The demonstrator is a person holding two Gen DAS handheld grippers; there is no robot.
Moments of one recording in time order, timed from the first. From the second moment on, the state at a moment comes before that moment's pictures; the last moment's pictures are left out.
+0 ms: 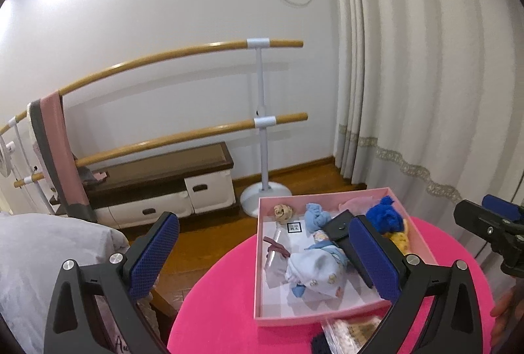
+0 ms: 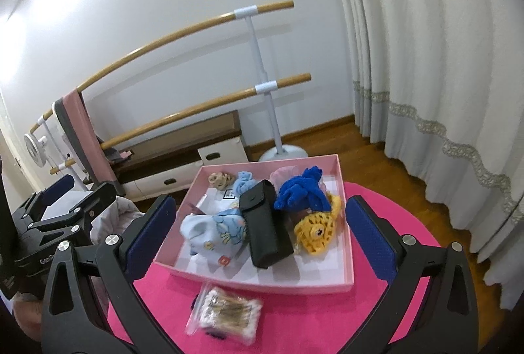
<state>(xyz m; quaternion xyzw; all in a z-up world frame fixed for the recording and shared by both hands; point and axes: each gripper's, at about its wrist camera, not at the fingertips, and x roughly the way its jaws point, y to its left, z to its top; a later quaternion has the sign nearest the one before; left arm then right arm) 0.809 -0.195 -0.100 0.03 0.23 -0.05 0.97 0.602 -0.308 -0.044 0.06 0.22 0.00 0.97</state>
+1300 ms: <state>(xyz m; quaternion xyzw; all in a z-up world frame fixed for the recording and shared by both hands) 0.522 -0.116 -0.099 -0.01 0.21 -0.05 0.98 0.442 -0.268 -0.068 0.04 0.19 -0.02 0.98</state>
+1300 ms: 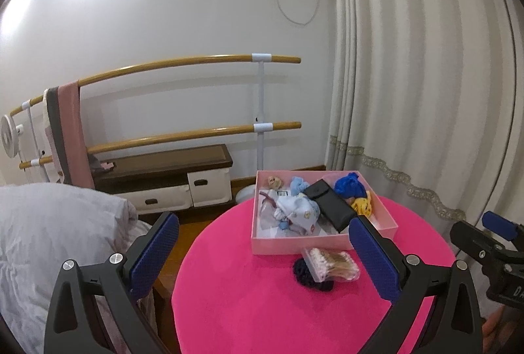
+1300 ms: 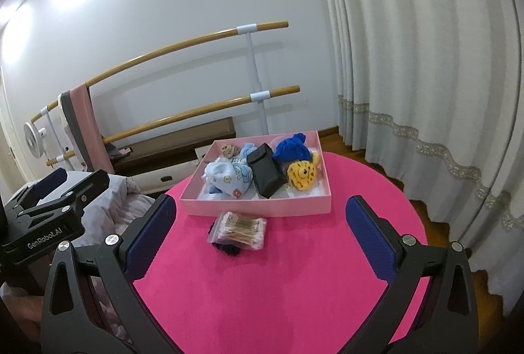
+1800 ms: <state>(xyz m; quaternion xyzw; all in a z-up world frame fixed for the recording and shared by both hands) 0.503 -0.101 -0.093 -0.02 0.23 -0.04 0.97 0.441 -0.267 -0.070 0.03 0.20 -0.02 0.98</state>
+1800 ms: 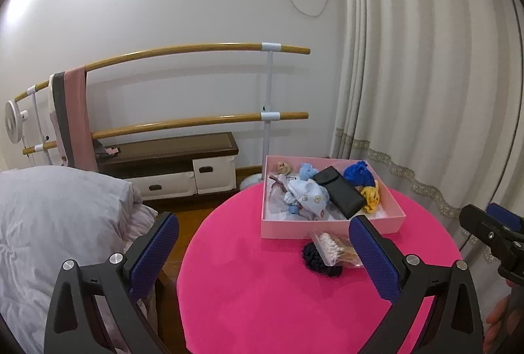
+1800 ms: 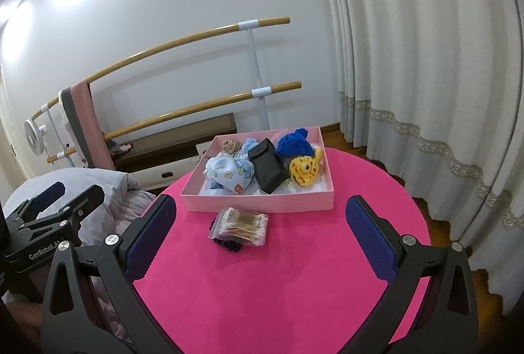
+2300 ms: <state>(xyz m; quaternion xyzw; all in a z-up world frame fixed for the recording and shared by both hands) 0.511 -0.091 -0.097 -0.03 0.25 -0.03 0.97 0.465 -0.261 -0.086 0.03 0.22 -0.02 0.97</state>
